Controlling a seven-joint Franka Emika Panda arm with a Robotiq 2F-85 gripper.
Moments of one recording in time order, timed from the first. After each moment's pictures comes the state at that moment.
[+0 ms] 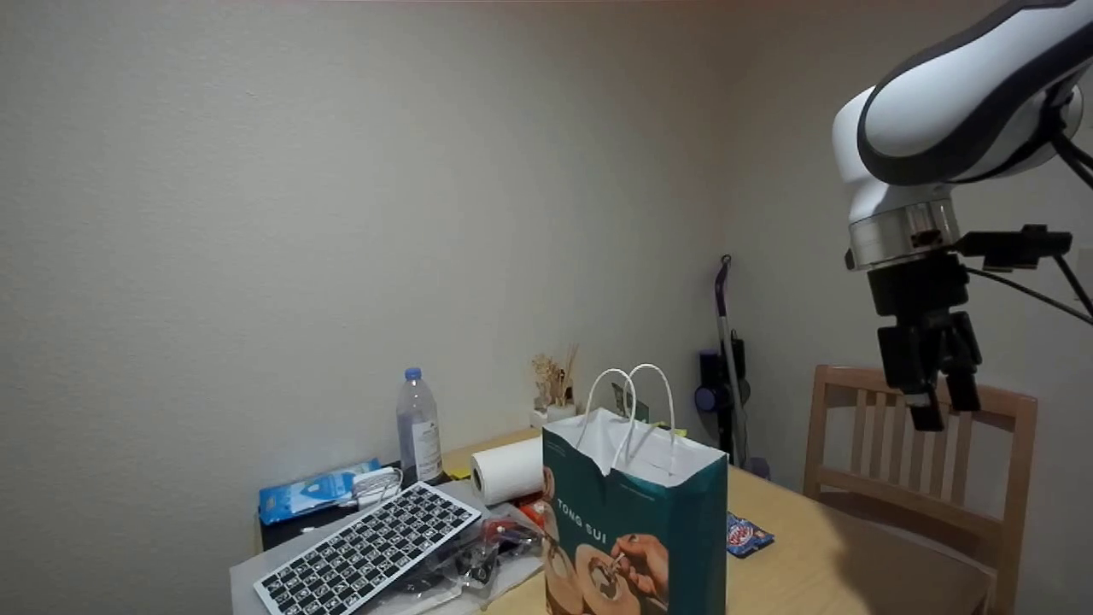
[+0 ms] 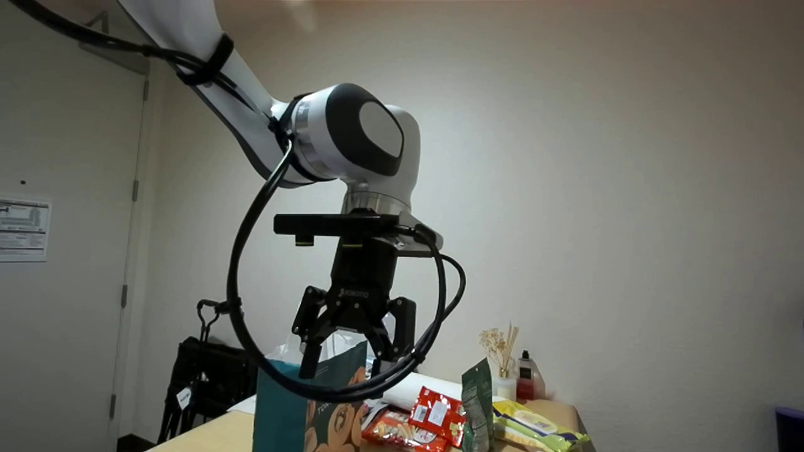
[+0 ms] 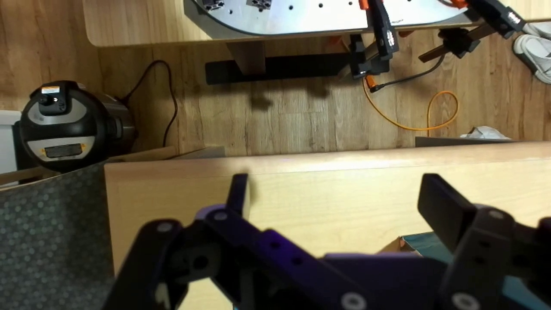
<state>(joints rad) -0.14 -0.52 -0.14 -2.60 -0.11 1.81 -0.12</state>
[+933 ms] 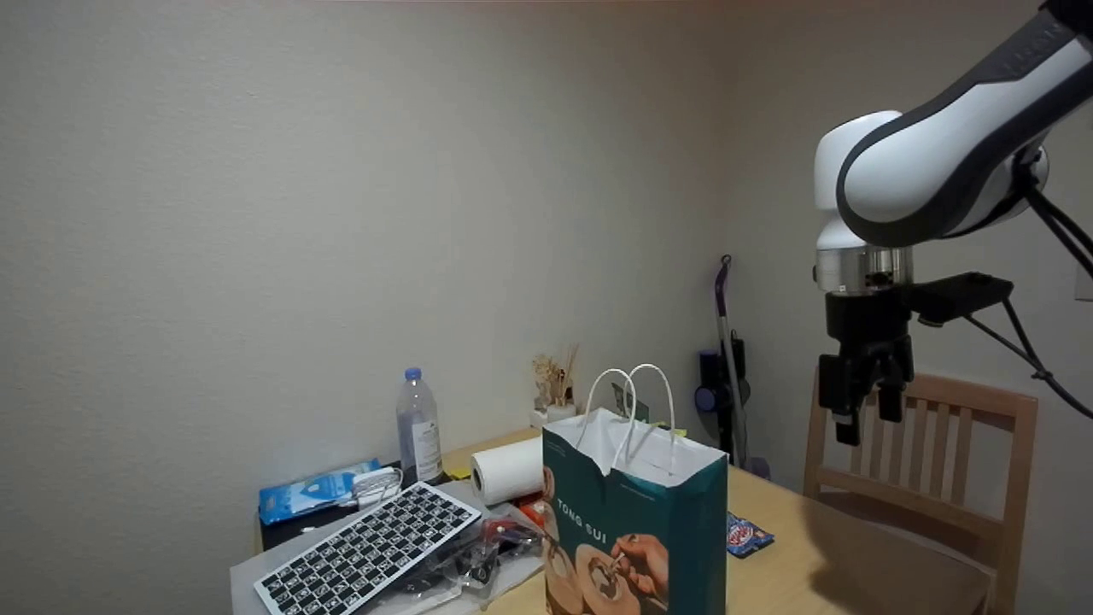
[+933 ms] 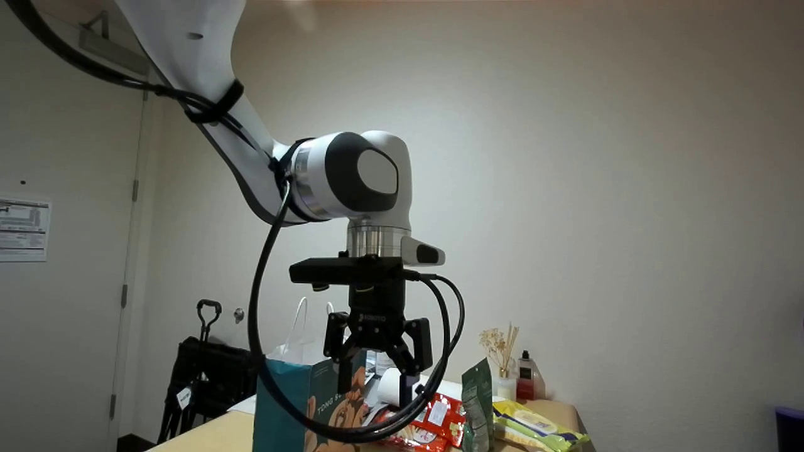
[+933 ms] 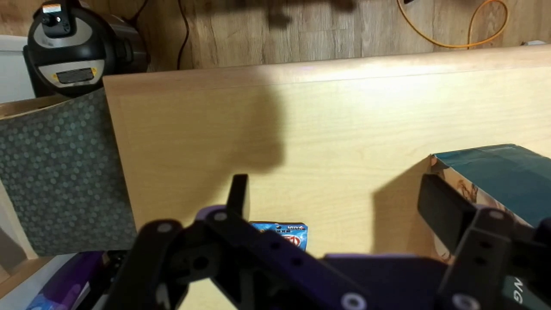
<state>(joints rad) -0.14 -0.42 -0.11 -2.64 -0.13 2.17 -0.04</state>
